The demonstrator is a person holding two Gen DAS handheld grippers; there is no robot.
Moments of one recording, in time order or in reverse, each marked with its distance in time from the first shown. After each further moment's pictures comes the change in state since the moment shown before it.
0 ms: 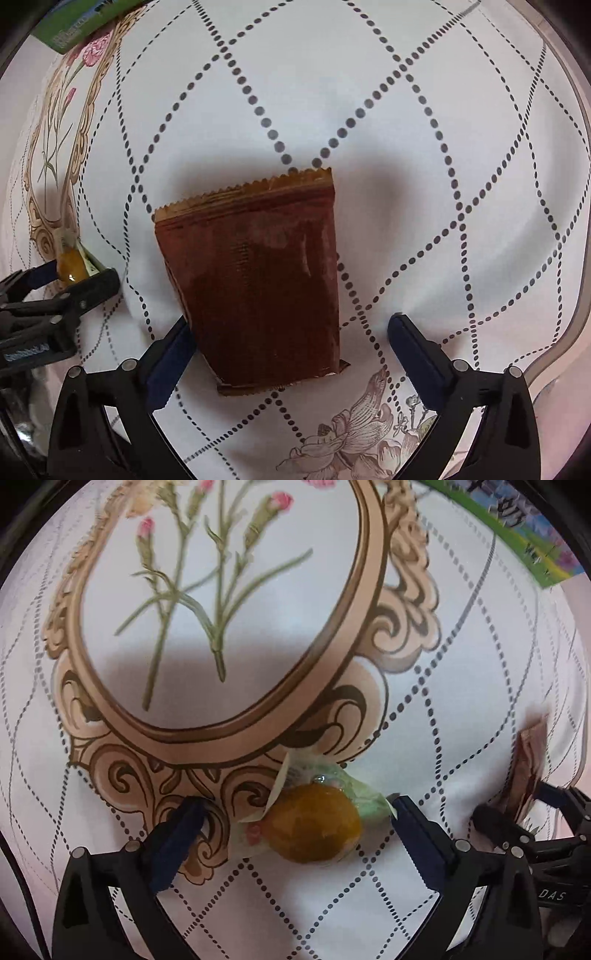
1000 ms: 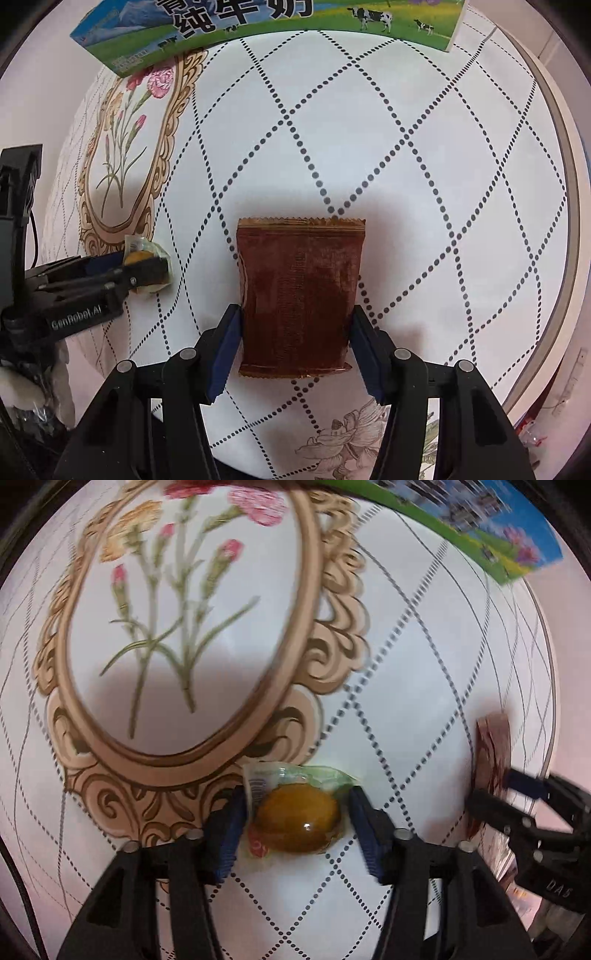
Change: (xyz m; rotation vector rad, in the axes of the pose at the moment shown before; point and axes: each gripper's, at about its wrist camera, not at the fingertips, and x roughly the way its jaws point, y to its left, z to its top) left arm -0.035 0.064 0.014 0.096 0.026 -0.092; right arm -0.066 -0.019 -0.032 -0.030 -0.078 0.099
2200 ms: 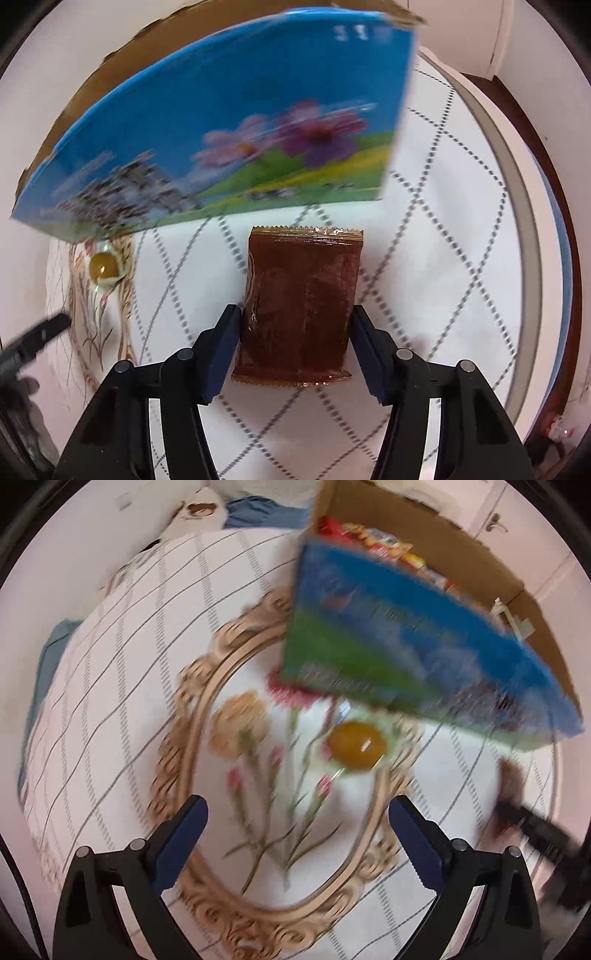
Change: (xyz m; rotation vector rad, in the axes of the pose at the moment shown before) left arm -0.095 0.020 0.107 -0.186 -0.287 0.122; right arm -0.050 -0.095 0.130 0.159 -0.218 0.001
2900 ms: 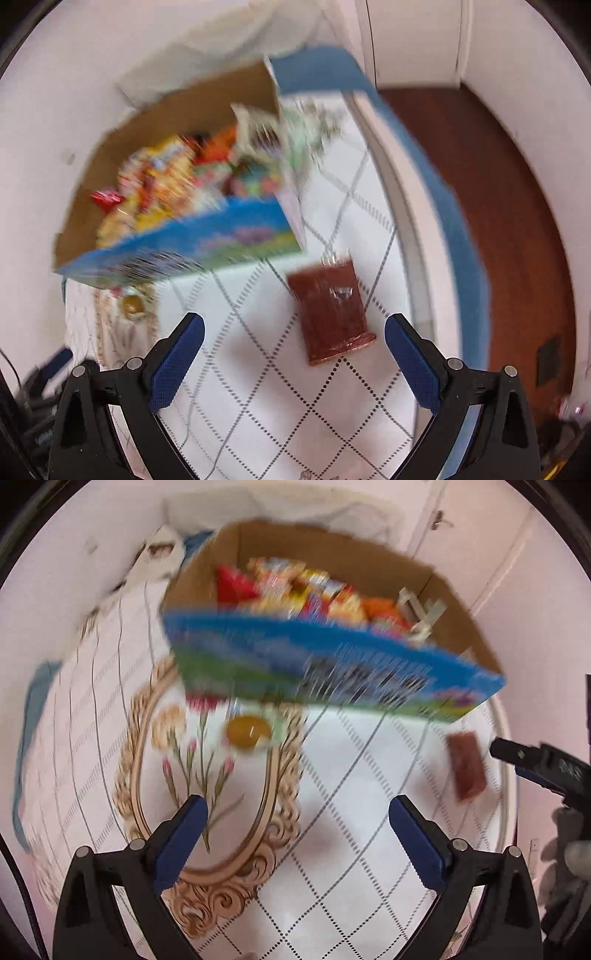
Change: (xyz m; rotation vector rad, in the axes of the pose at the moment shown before) left arm -0.043 -0.066 -0.046 0.100 -0.083 -0.045; right arm -0.084 -0.033 0.020 0.117 -0.070 -0.012
